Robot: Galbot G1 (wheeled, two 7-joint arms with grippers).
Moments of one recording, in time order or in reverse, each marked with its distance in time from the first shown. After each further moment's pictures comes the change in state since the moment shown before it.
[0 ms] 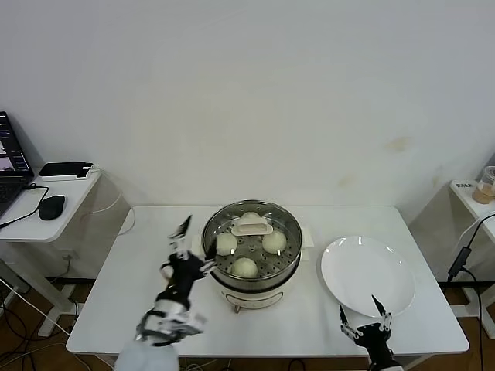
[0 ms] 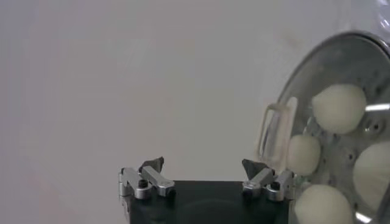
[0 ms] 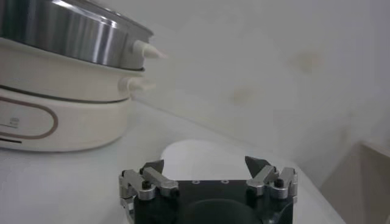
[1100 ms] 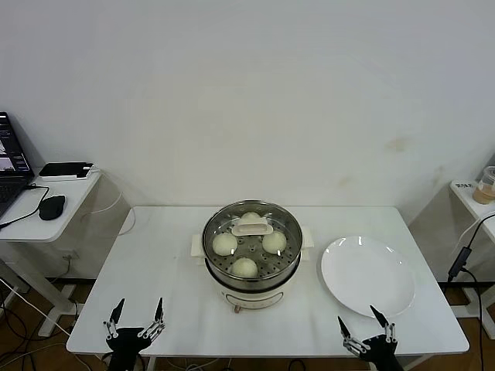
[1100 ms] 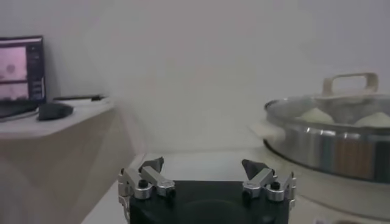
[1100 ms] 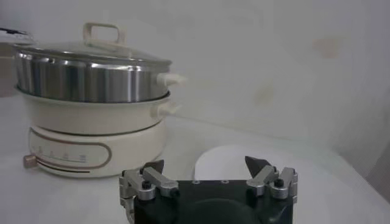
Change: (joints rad) left arm 0.477 -0.112 -0.330 0.043 -0.880 -0.334 -0.119; right arm -0.188 -0.235 -0.063 0.159 0.368 -0.087 0.000
